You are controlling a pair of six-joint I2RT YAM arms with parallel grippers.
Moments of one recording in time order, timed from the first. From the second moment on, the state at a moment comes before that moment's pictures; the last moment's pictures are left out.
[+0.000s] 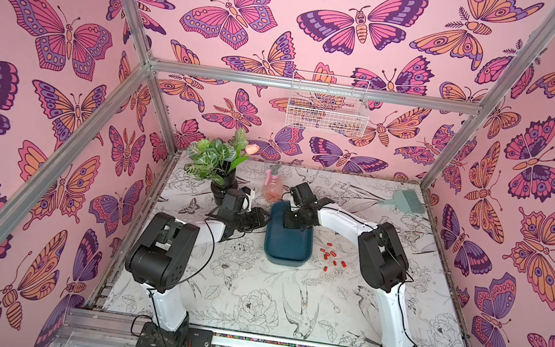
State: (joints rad) left arm -0.28 1.75 0.85 0.24 0.50 -0.69; right arm 0.70 2.26 1.72 -0.53 -0.13 0.42
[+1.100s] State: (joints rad) left arm -0.28 1.75 0.85 0.24 0.50 -0.69; right arm 0.58 1.75 1.24 -0.41 -0.17 0.42
